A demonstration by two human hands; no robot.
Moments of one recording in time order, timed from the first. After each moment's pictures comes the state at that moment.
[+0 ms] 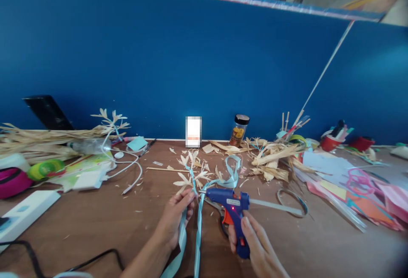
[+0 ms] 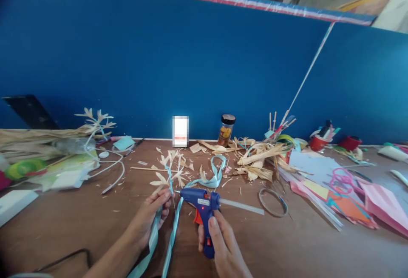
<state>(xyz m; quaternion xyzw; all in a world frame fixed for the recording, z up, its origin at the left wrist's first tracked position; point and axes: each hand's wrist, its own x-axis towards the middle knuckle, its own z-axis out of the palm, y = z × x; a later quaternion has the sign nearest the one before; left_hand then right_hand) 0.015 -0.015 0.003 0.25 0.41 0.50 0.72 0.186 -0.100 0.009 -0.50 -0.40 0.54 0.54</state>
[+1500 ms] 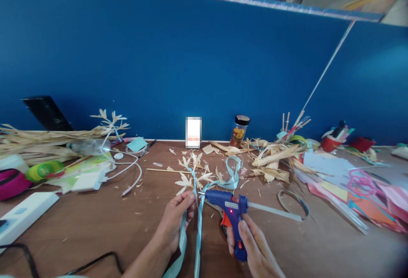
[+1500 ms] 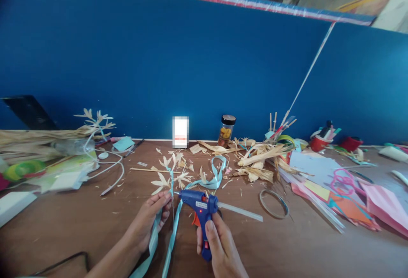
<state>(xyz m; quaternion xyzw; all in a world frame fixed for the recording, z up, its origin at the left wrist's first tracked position) 0.015 -0.014 0.001 0.26 0.42 0.49 0.72 0.182 -0.100 0.010 -0.51 -0.44 0.51 0.53</state>
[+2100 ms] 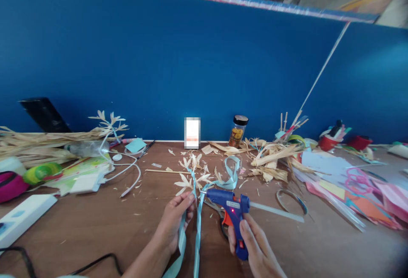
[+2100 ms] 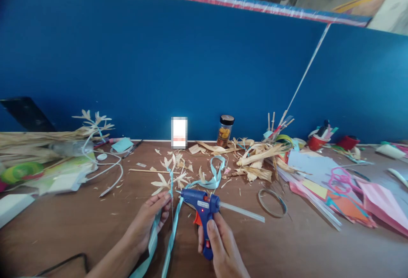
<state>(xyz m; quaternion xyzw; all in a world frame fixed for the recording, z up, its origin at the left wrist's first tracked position) 0.015 -0.014 0.001 0.25 0.43 0.49 0.72 0.186 -0.100 0.017 -0.50 -0.46 0.51 0.53</state>
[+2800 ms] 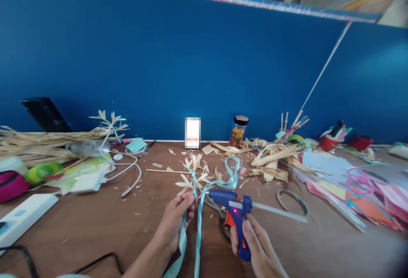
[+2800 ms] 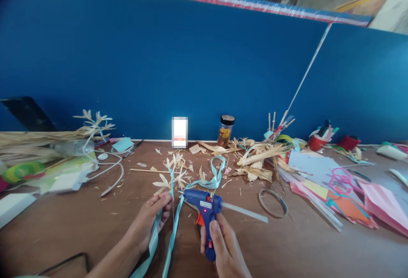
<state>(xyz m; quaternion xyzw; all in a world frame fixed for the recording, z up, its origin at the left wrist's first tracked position) 0.015 -0.015 -0.003 0.25 0.41 0.49 0.72 0.190 -0.102 0.012 -0.49 -0.45 0.51 0.54</state>
